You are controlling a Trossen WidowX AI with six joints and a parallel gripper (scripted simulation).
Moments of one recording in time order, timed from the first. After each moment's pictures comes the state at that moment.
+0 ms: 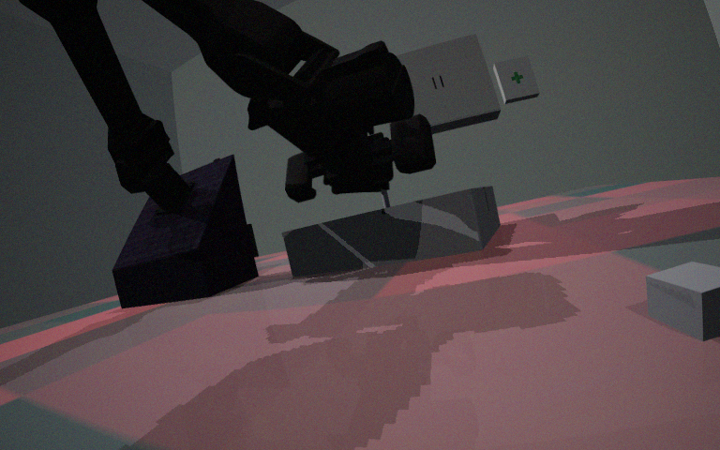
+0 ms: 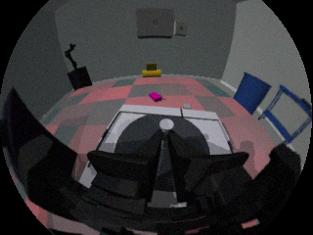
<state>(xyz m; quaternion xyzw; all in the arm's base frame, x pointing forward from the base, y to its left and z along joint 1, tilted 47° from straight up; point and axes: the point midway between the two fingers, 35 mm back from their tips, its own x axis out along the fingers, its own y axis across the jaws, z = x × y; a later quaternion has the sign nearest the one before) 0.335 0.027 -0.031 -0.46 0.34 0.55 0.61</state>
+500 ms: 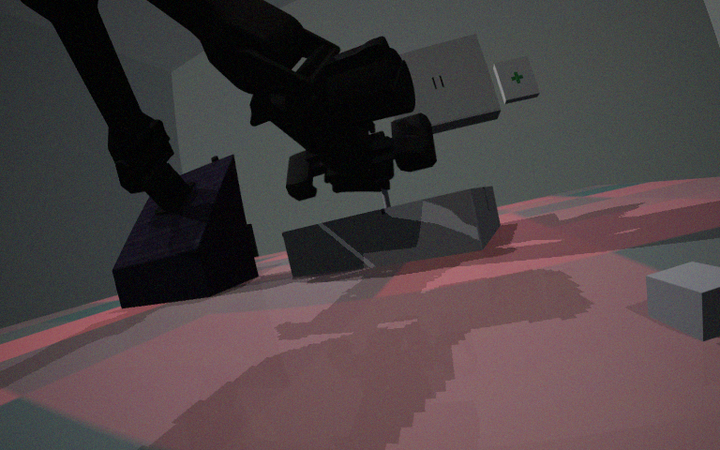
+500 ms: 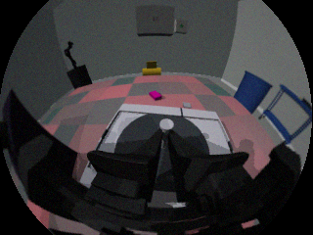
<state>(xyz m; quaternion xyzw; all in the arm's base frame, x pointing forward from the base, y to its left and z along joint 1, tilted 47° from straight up) 0.335 0.029 -0.031 -0.47 0.35 0.54 0.60</state>
